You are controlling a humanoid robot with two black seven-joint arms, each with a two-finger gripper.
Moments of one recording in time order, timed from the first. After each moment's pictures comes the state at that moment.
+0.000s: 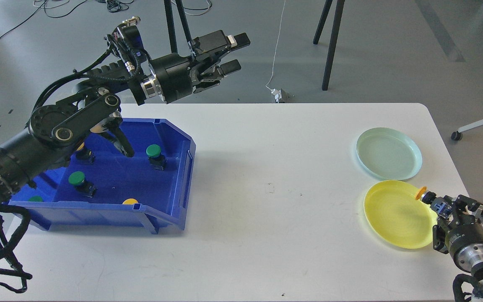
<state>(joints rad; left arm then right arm) -1.04 0.31 -0.48 -0.84 0.89 -0.49 -0.49 -0.15 -0.66 0.96 1.54 -0.16 -0.48 0.29</state>
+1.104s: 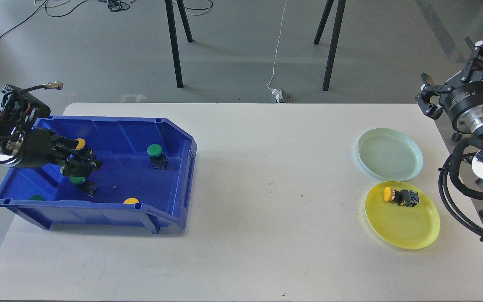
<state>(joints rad) -0.95 0.96 -0.23 -1.13 2.02 -0.49 -0.49 0.51 -0.73 0.93 1.52 0.07 -0.43 0.28</state>
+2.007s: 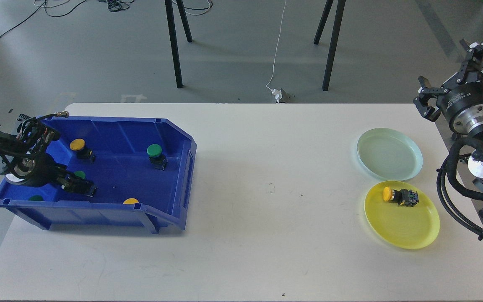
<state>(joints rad) -0.89 0.73 -0.19 -0.76 2.04 -0.49 -0.49 0.50 -0.72 0.90 1.50 0.08 -0.43 0.29</state>
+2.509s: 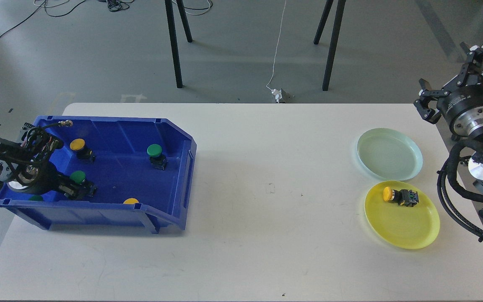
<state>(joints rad) -0.86 0.71 -0.17 -0.73 2.04 -0.49 -0.49 0.49 -0.72 0.90 1.50 0.08 -0.42 0.29</state>
